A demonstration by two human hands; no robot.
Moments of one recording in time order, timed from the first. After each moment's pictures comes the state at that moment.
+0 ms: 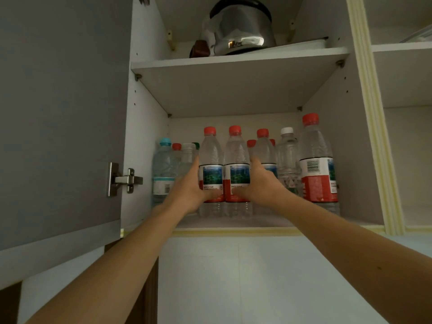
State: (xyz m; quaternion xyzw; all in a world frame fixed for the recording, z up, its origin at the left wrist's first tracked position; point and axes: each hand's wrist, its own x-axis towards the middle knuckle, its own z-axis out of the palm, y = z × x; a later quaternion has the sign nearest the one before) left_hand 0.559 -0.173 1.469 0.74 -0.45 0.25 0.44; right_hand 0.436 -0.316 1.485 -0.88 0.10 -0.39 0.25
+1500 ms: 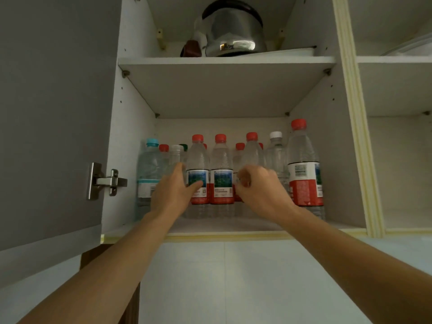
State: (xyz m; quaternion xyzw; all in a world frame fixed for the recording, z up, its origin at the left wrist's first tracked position) left_hand 0.581 -0.181 1.465 0.75 -0.33 0.38 0.43; right_hand 0.422 -0.323 1.472 -0.86 0.08 -0.49 0.13
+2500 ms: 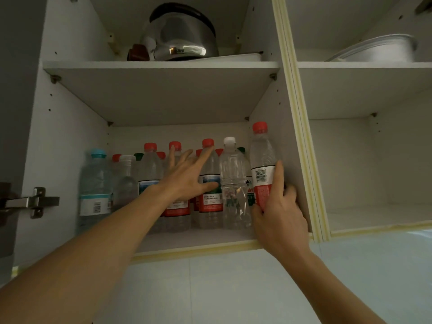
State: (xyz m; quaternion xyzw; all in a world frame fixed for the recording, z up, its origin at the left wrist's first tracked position) left_hand 0.557 -0.296 1.532 0.74 -0.49 0.43 0.13; right_hand 0.353 -0.393 1.419 -0.75 0.26 -0.61 0.09
